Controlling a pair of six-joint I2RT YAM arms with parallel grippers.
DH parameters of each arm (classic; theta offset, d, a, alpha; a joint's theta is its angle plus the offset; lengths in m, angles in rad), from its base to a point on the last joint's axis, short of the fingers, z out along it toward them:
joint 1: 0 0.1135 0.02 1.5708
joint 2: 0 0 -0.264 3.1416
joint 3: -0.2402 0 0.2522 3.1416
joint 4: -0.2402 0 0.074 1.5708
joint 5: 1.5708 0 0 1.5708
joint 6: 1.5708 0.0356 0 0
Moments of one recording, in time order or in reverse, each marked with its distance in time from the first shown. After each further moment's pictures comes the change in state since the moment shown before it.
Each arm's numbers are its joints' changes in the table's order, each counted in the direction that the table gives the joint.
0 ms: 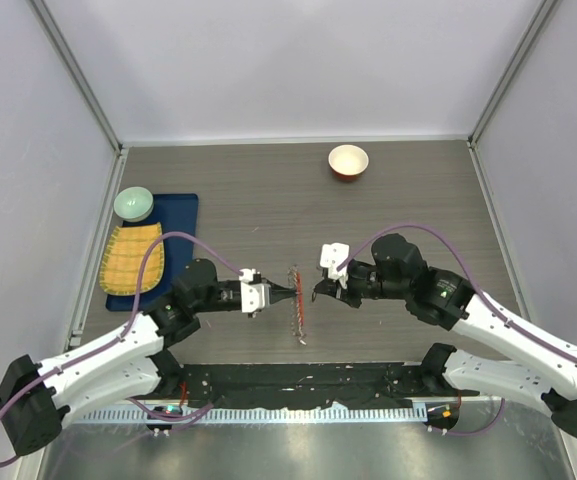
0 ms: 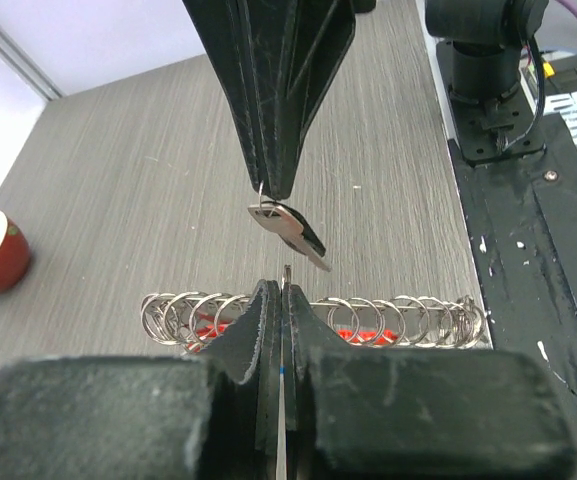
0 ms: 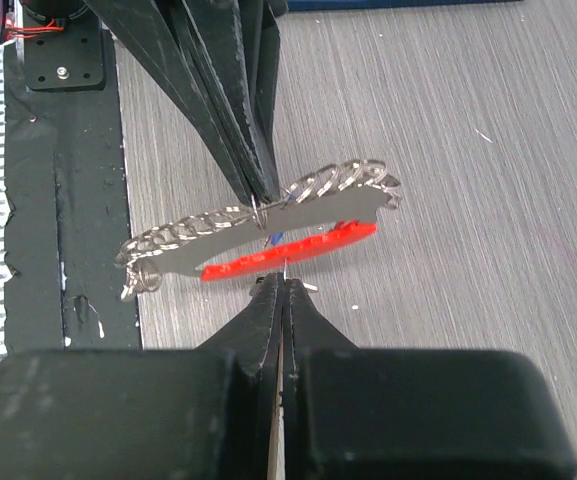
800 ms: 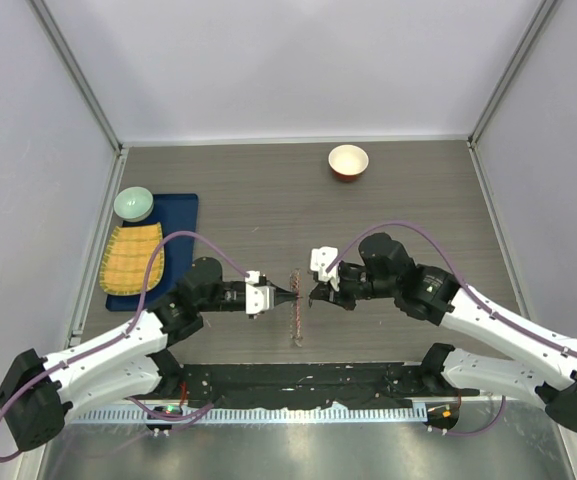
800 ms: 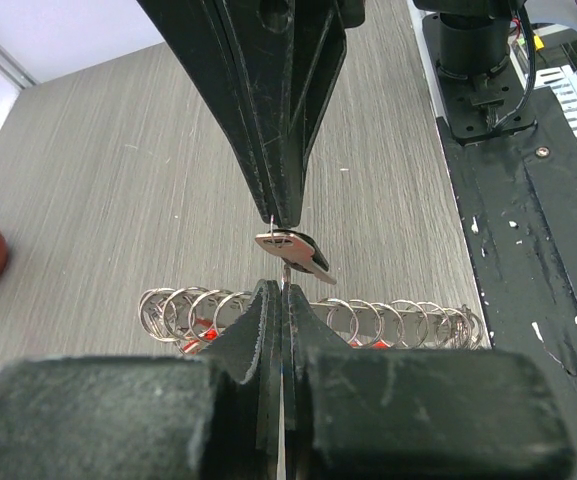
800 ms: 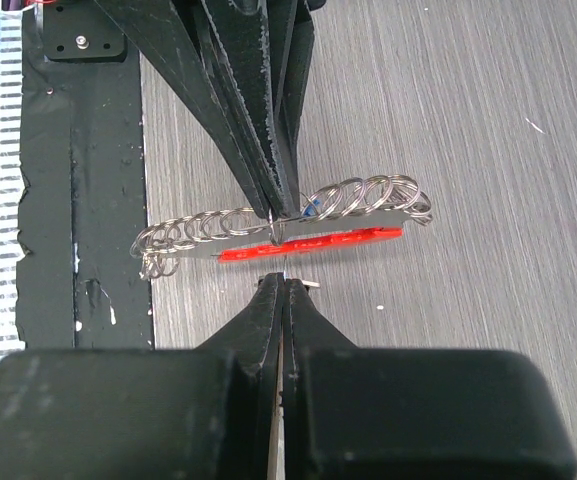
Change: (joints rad) left arm 0.000 -0.050 0.000 -0.019 0.026 0.045; right arm 0.000 -0.072 0.008 0.006 -0.056 -0.021
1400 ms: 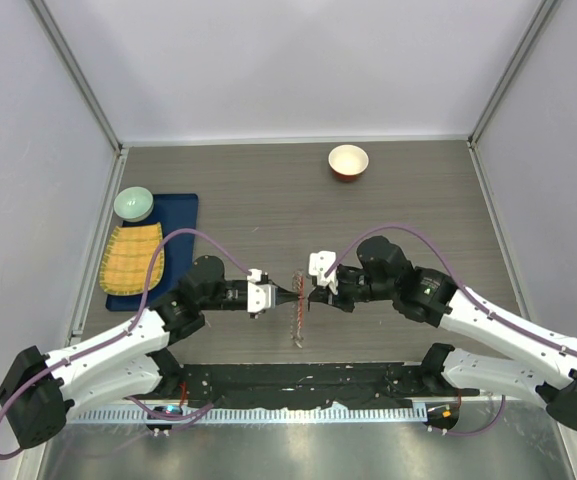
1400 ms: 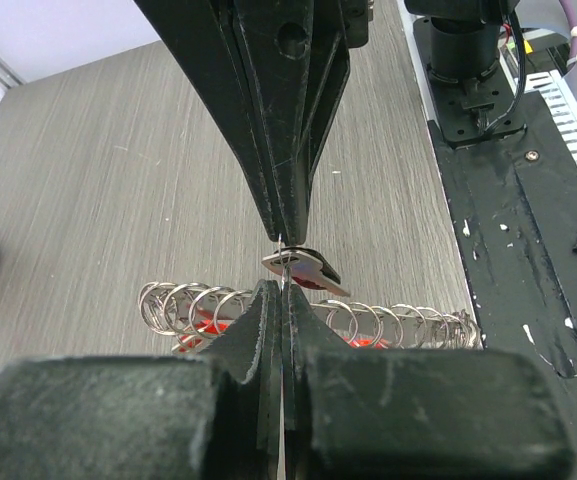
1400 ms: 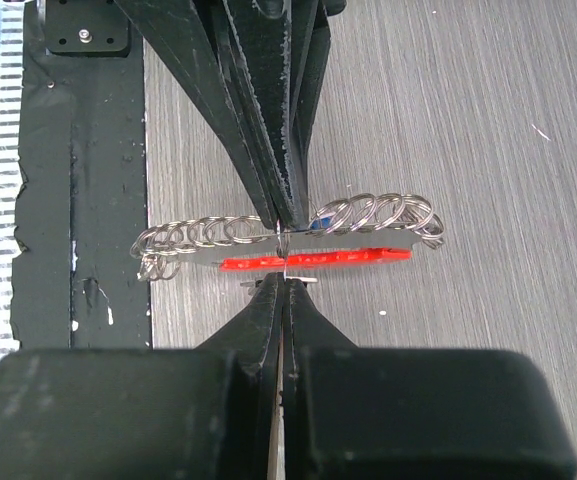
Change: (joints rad) left arm 0.000 -0.024 -0.013 0.000 0.018 -0.011; right arm 0.015 -0.002 0.027 0.029 0.000 -0.009
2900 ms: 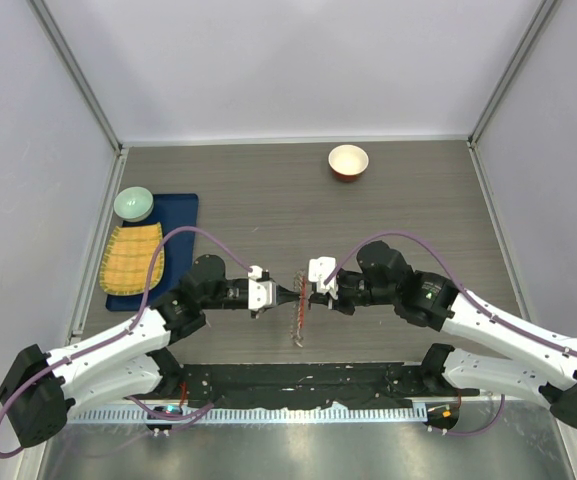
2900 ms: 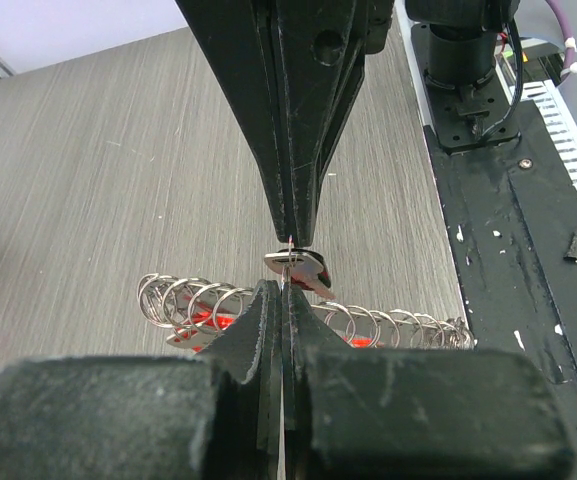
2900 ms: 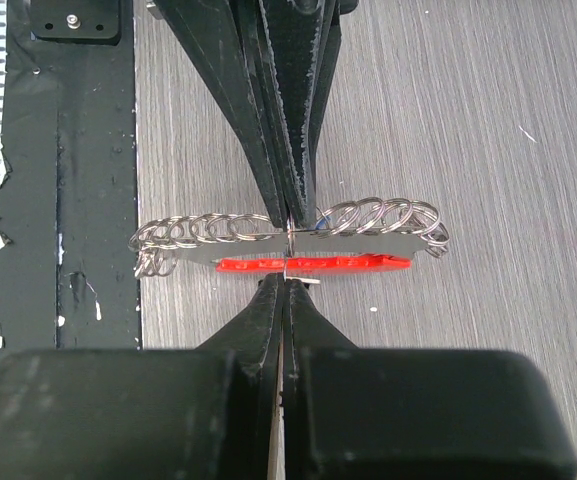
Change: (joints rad) left arm 0.000 -0.011 -0.006 0.004 0.000 -0.037; right arm 0.038 0.022 0.015 0.000 0.055 -0.029
